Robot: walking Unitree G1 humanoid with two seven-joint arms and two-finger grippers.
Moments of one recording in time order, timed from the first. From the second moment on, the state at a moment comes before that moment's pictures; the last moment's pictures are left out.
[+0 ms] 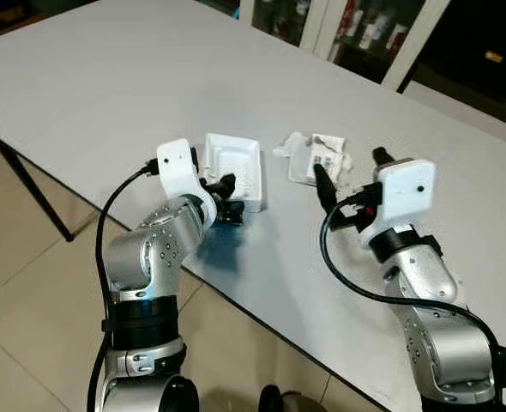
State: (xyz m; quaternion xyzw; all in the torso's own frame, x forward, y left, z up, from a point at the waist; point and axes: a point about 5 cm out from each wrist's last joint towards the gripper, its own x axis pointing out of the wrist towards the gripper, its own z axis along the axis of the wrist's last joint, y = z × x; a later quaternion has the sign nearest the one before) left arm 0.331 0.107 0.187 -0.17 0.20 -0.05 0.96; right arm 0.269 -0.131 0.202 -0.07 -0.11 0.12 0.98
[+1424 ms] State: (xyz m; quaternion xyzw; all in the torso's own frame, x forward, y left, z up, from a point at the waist) left arm 0.358 0.116 0.223 0.17 0.14 -0.32 0.92; right arm 0.277 -0.132 0.186 -0.06 -0.10 0.12 0.99
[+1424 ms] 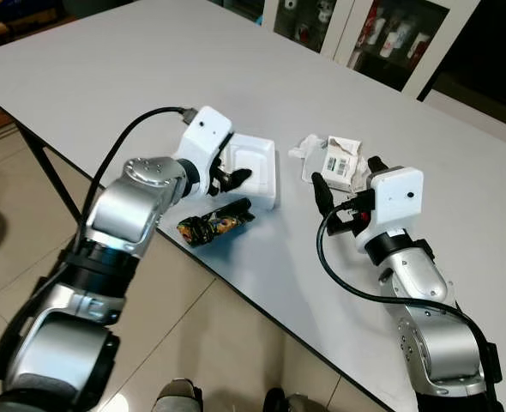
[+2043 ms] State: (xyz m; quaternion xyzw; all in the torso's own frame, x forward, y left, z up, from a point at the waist) left arm 0.336 0.118 0.210 0.22 0.21 -0.42 0.86; right arm 0.279 -0.133 0.179 -0.07 -0.09 0.12 0.99
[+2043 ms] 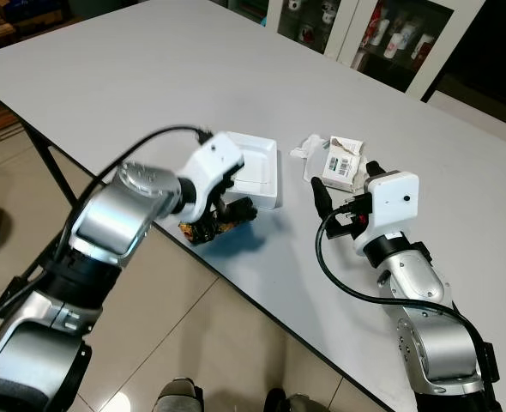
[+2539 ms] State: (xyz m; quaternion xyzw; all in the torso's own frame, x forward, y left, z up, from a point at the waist) left arm 0.328 0.127 0.190 0.25 0.25 -0.41 0.84; right arm 0.279 -0.133 0.176 -0.07 -0.09 0.12 0.99
